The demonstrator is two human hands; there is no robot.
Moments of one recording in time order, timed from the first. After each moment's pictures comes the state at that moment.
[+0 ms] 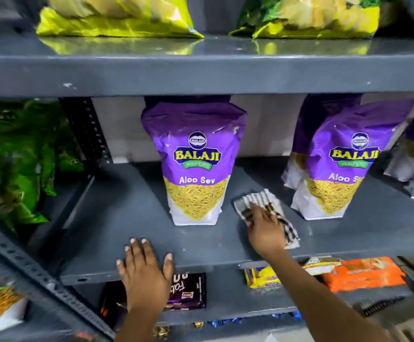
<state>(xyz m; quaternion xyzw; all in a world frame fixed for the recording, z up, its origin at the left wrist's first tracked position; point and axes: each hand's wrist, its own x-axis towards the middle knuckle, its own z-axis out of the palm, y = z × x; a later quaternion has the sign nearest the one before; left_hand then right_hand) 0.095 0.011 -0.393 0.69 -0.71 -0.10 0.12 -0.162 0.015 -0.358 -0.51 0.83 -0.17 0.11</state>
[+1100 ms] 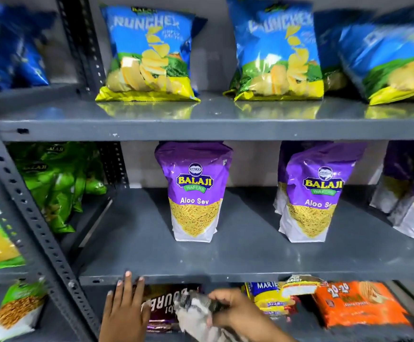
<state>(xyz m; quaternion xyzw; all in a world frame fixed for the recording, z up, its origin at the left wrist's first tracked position) 0.152 0.078 -0.397 0.62 -0.76 0.03 0.19 -0.084 0.152 -0.295 -0.57 0.56 -0.30 0.52</state>
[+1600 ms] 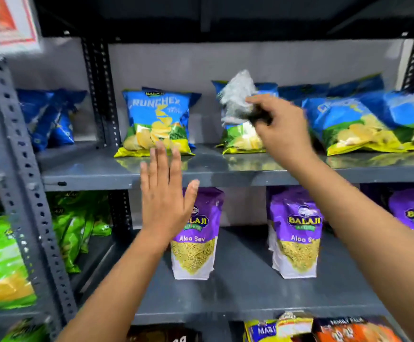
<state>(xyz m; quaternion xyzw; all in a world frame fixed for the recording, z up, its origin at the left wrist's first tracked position) 0.038 0.054 -0.083 0.41 -0.72 0.26 0.50 -0.152 0.117 0.033 -0.64 0.51 -0.54 -0.18</state>
